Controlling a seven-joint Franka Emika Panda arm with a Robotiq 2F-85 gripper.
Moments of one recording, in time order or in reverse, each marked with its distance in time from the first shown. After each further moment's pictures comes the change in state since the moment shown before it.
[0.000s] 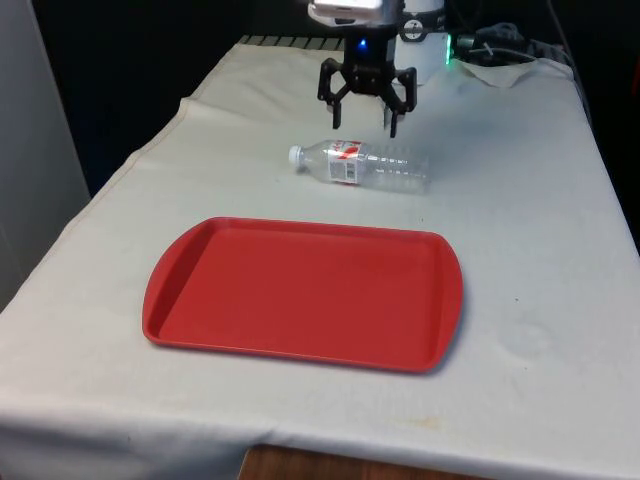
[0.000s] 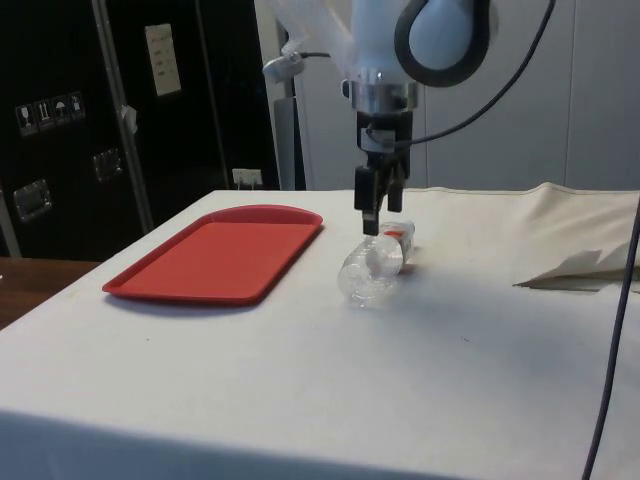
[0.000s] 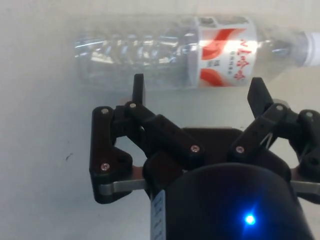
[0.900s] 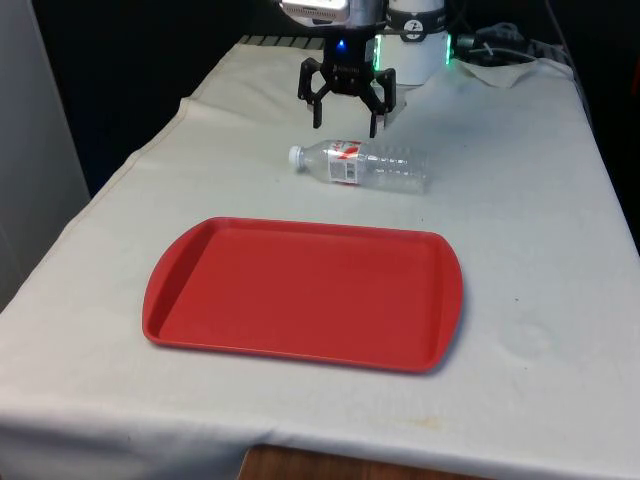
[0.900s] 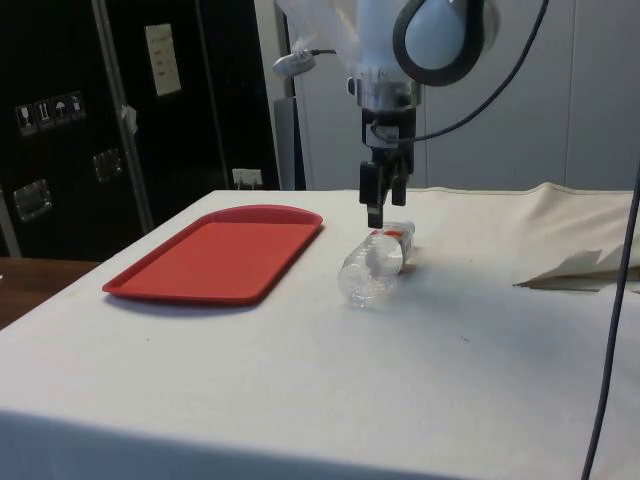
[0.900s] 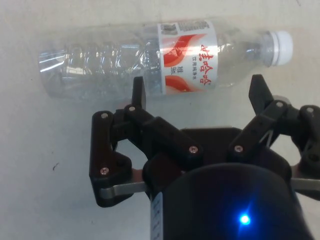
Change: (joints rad) arm -0.005 0.013 -0.057 0.013 0.000 0.002 -0.054
